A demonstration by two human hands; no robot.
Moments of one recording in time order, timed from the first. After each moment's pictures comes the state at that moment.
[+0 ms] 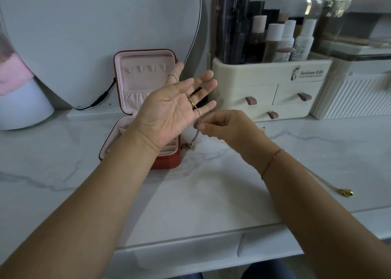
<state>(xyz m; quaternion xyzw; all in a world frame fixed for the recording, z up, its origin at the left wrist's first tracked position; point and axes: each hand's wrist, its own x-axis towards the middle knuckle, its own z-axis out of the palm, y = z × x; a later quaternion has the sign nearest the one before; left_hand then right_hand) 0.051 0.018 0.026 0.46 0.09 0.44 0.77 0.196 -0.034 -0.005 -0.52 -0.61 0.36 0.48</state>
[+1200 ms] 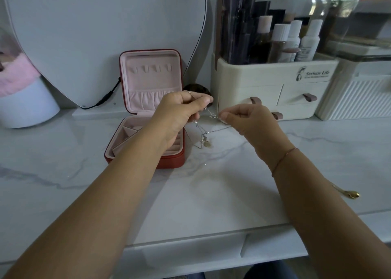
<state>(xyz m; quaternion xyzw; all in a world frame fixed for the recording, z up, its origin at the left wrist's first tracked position) 0.051 0.023 0.013 0.65 0.37 0.45 0.48 0.215 -0.031 -0.004 -0.59 -0.54 0.27 0.53</state>
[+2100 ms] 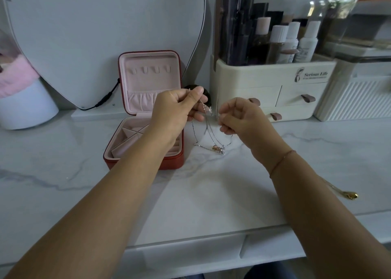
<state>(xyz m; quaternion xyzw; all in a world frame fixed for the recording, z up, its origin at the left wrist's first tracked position) 0.058 0.015 0.017 0.63 0.37 0.52 0.44 0.208 -0.028 -0.003 -0.54 -0.56 0.31 0.55</state>
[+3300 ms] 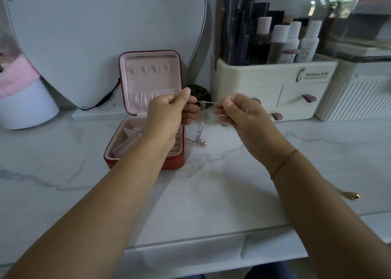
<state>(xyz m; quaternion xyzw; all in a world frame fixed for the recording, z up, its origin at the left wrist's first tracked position) 0.056 0.019 0.013 0.53 0.43 0.55 0.49 0.203 -0.027 -0.001 -0.46 -0.56 0.36 0.60</state>
